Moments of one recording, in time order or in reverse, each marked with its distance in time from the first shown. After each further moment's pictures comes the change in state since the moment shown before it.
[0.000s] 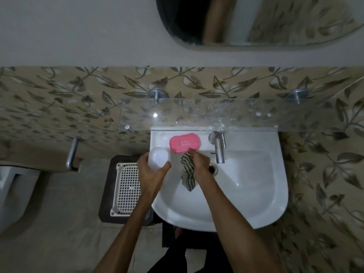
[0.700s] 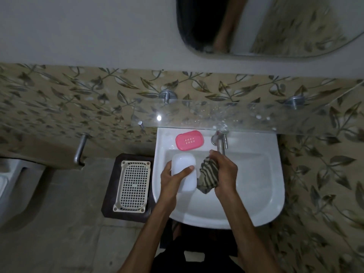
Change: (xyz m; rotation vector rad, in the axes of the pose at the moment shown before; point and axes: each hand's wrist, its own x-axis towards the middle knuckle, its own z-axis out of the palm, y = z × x) left_hand -0.078 0.045 0.002 -0.492 -0.281 -0.284; right_hand -0.106 -0.016 -0.076 0.241 -0.133 -0.267
